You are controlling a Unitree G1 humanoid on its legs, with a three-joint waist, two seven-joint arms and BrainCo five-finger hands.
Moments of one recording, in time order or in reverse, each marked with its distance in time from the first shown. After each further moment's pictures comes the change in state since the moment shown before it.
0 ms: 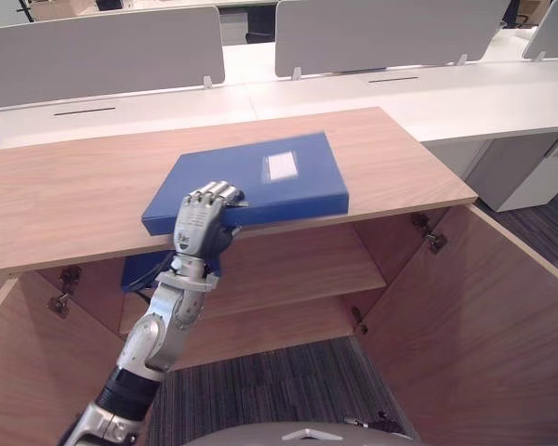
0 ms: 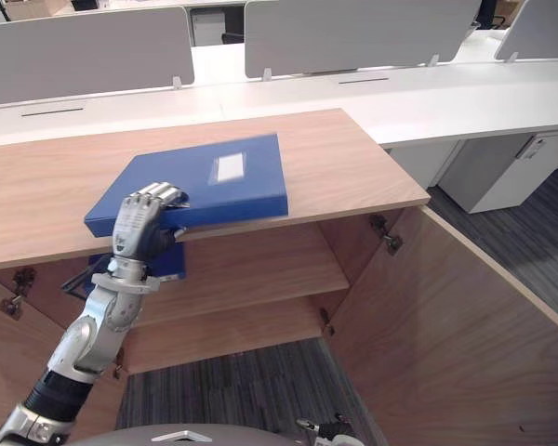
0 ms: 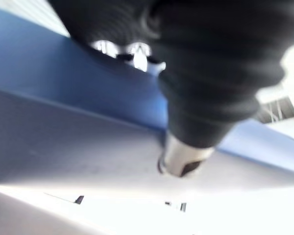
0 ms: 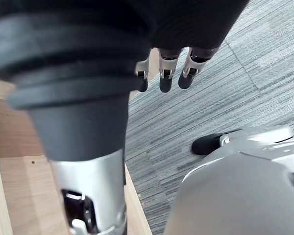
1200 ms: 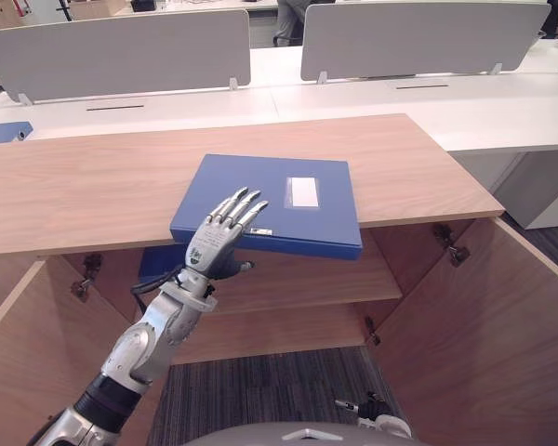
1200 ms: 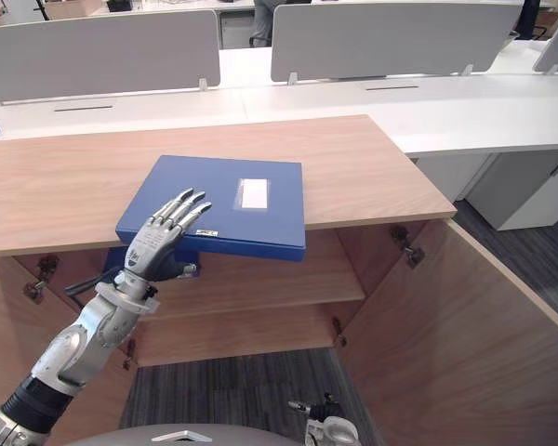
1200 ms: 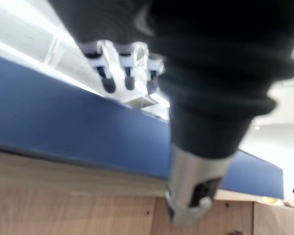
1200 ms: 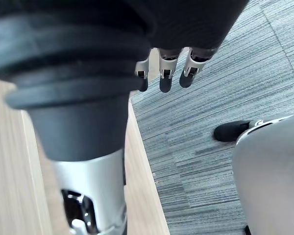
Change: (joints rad) left arm -0.020 0.195 -0.158 0.088 0.026 -0.063 -0.117; right arm -0.065 0.013 0.010 -0.005 -0.021 -0.005 0.007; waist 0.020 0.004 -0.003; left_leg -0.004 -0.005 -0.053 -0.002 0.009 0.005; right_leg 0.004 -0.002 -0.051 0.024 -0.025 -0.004
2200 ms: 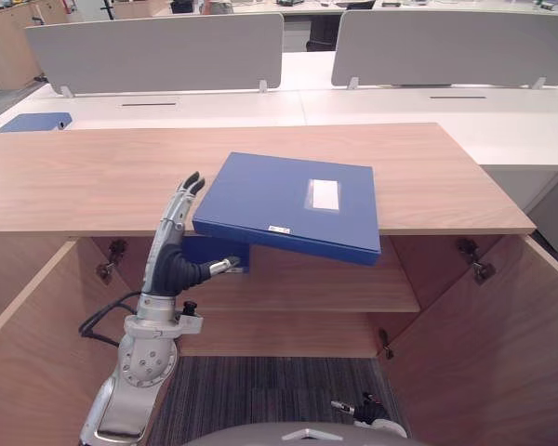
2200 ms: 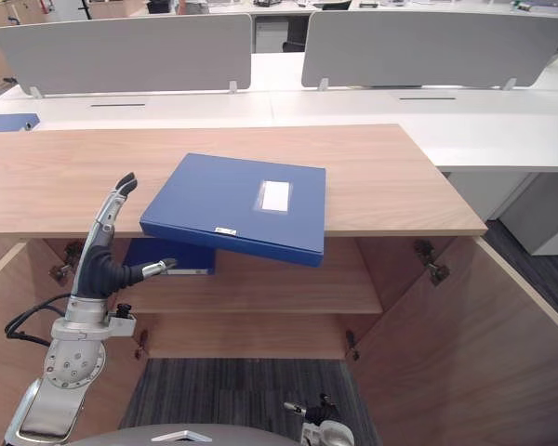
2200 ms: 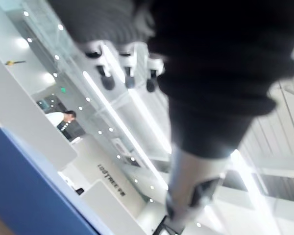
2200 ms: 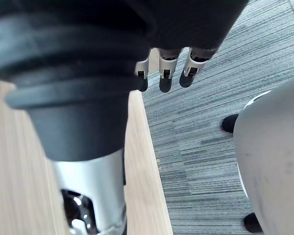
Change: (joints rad) left arm 0.305 -0.139 0.204 -0.331 -0.428 -0.096 -0.039; right arm 0.038 0.029 0.000 -0.033 -0.001 -0.006 0.002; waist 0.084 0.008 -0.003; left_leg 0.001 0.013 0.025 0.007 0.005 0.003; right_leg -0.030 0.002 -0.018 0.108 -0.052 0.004
